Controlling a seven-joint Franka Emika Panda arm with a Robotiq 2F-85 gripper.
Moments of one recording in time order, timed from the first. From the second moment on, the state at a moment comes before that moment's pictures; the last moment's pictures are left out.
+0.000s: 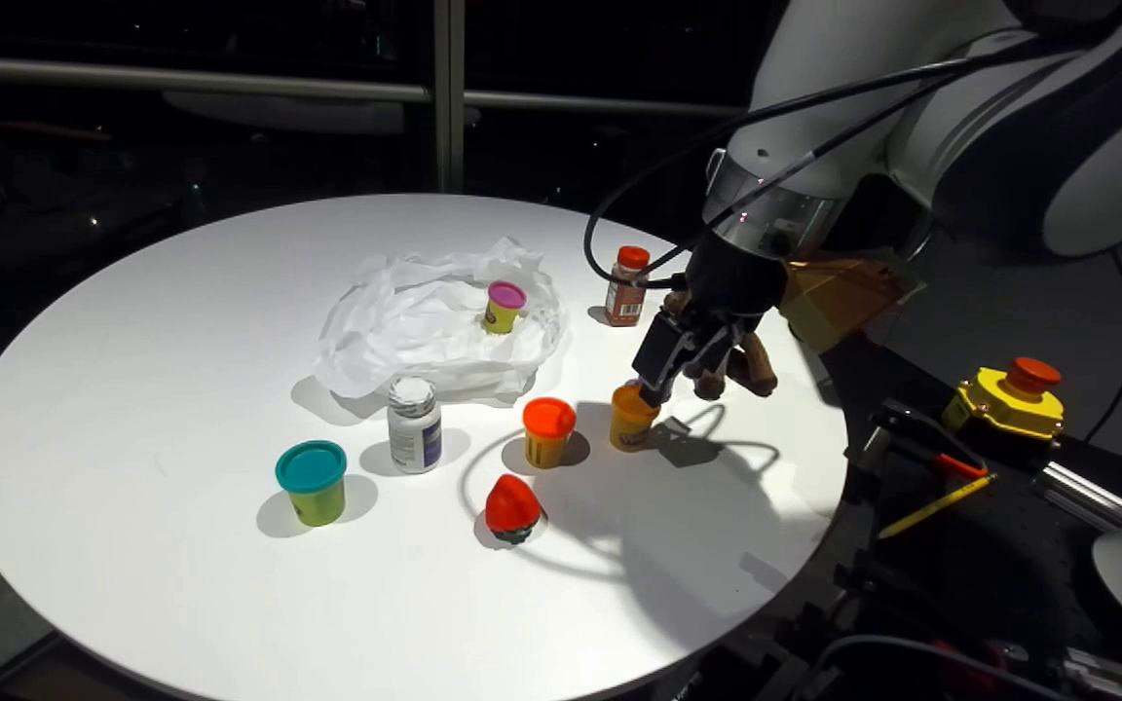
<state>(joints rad) 0.30 0.18 -0.25 -2.75 -0.68 3.06 0.94</state>
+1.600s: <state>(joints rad) 0.36 0.40 -0.26 -2.59 -0.67 3.12 0.98</state>
